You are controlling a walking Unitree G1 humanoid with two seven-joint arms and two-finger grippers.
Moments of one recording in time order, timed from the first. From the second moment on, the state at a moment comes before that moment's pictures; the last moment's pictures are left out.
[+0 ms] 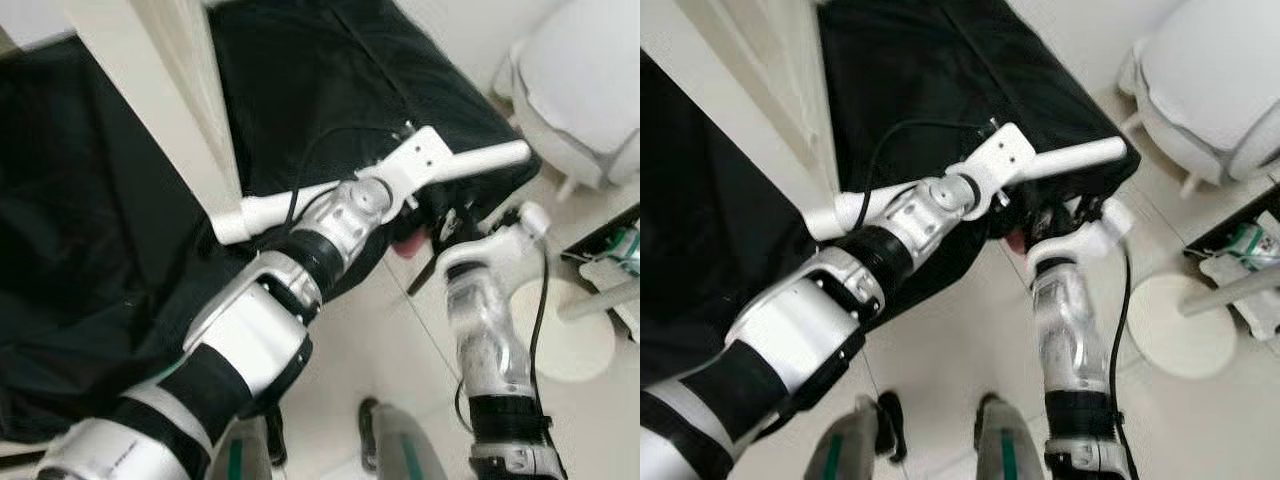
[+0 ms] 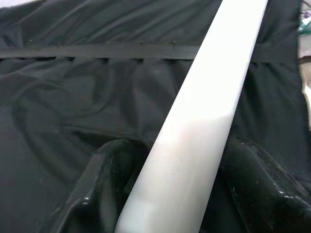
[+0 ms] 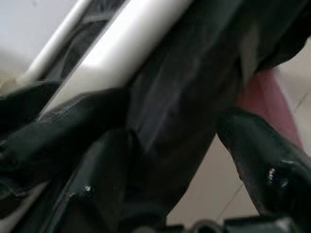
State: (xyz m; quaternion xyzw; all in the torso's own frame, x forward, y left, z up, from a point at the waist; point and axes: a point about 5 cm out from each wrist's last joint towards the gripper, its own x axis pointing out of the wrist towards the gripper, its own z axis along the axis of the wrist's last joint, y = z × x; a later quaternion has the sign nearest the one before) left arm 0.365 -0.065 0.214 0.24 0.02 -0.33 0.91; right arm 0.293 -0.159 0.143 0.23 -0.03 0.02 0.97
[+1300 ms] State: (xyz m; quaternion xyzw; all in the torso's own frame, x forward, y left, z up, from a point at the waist) left arm 0.330 -0.047 0.254 0.20 -0.08 -0.50 0.84; right arm 0.273 -0.132 0.158 0.20 -0.04 0.14 0.97
